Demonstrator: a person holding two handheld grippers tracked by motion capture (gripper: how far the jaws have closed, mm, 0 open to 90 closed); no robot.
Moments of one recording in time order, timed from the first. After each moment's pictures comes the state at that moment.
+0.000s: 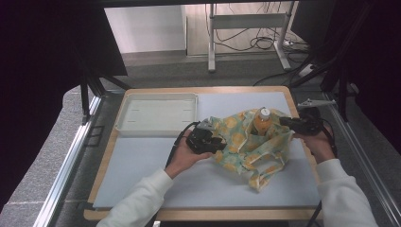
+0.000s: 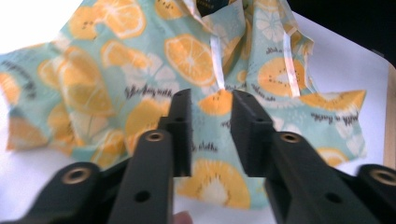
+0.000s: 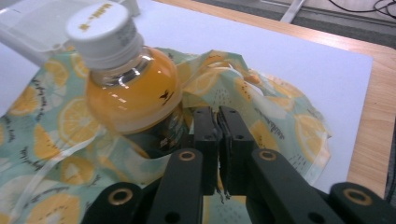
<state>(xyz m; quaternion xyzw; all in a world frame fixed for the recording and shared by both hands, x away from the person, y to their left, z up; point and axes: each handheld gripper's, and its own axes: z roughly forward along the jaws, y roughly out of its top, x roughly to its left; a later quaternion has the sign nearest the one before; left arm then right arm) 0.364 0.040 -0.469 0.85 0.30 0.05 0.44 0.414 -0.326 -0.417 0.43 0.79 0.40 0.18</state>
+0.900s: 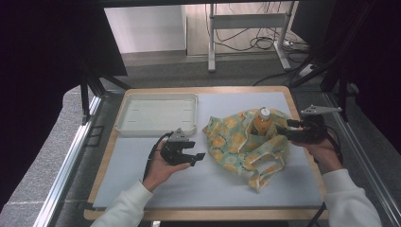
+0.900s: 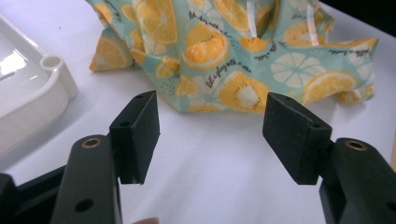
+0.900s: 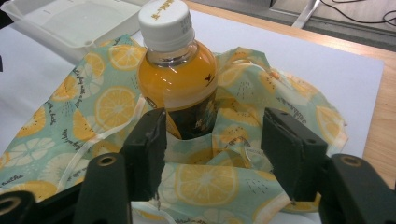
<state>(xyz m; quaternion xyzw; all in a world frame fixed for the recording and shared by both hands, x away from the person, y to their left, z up) 0.330 0.104 -0.483 0.83 0.33 0.09 0.44 0.385 -0.324 -0.409 0.40 0.80 0.41 0.18</state>
